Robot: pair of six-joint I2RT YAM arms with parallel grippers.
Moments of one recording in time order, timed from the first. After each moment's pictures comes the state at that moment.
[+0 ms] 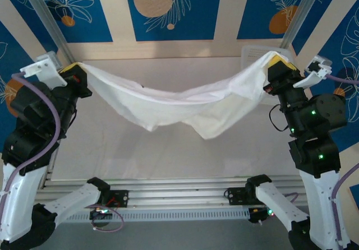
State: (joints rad) left arm -0.51 0.95 1.65 -0.75 -0.48 -0.36; right arm 0.23 0.78 1.40 -0.40 0.07 0.48
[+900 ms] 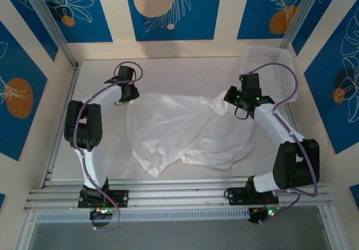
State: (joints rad) left arm -0.20 1.94 1.43 -0.51 -0.14 -0.53; right arm 0.13 1.40 1.02 -0.37 -0.12 0.54
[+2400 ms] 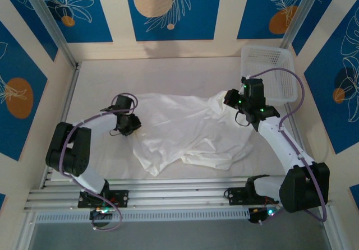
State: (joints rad) left arm -0.27 1.61 0.86 -0.43 0.12 -0.83; right arm 0.18 1.20 0.92 -0.34 -0.13 0.59
